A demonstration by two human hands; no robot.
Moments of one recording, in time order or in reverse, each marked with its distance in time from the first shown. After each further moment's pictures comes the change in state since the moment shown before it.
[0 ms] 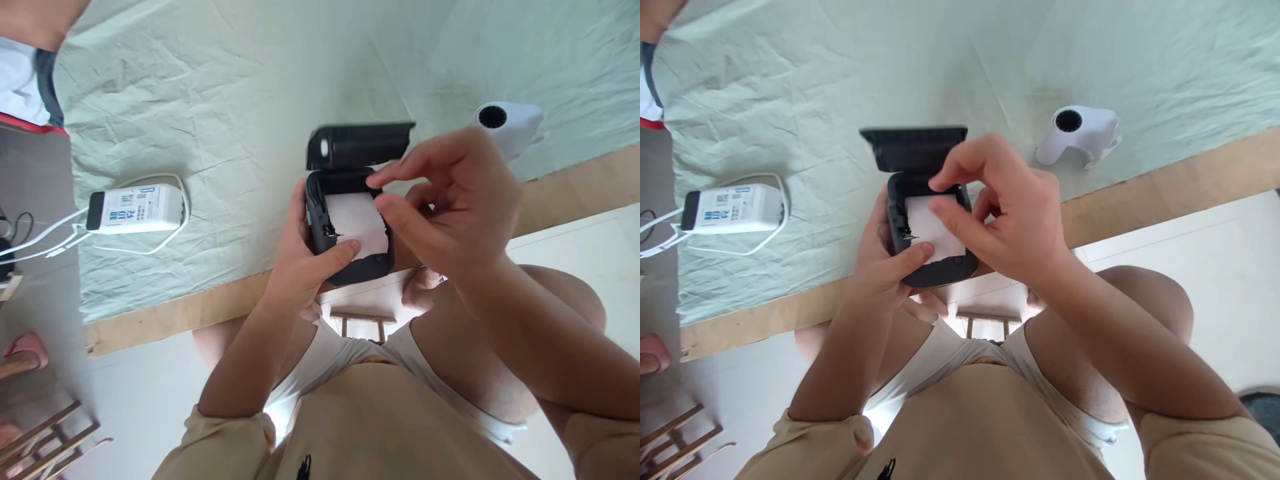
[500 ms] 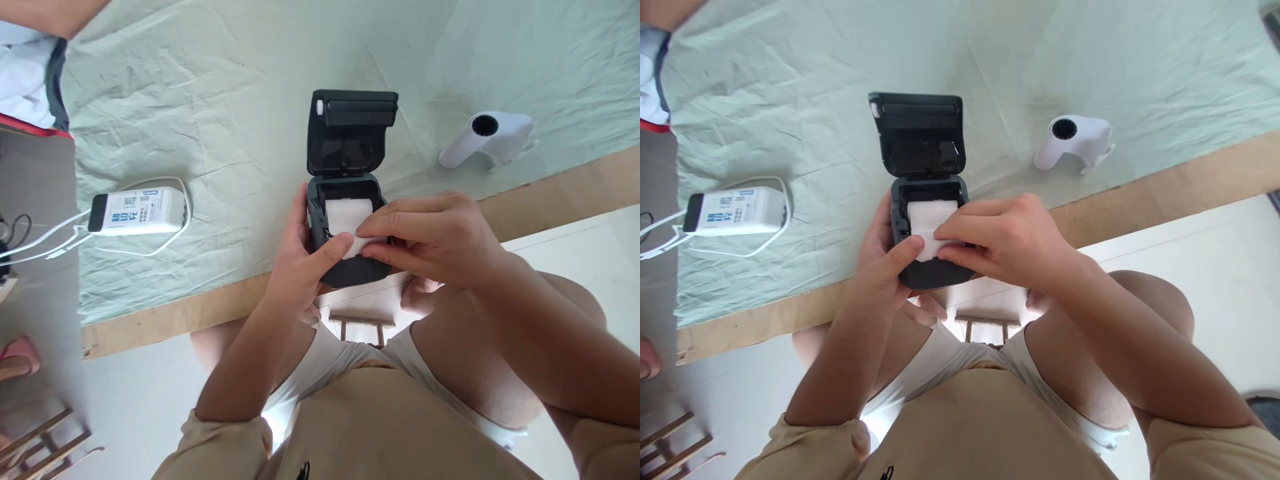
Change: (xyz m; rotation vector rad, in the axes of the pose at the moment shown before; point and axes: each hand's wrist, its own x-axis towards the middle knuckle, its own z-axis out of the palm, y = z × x) left_hand 0.003 -0.006 -0.006 -0.048 -0.055 0.055; right_hand -0.001 0.017 -0.016 -0.193 -0.390 -0.283
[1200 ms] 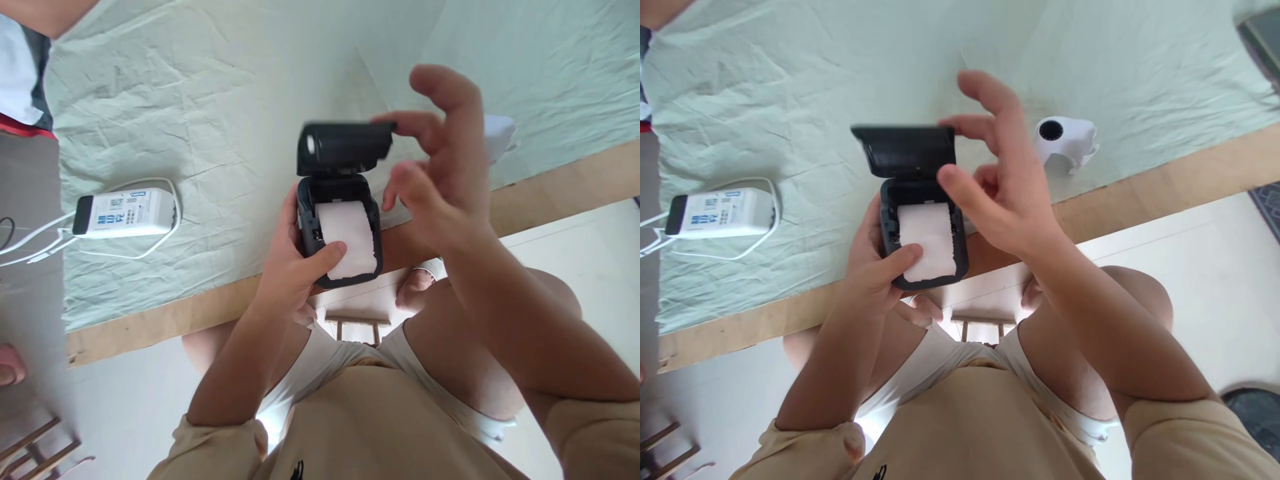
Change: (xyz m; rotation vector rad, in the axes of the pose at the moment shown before) left_hand -0.001 0.003 -0.002 0.073 0.017 -0.011; right_hand 0.017 0.012 0.005 0.347 0.378 0.317
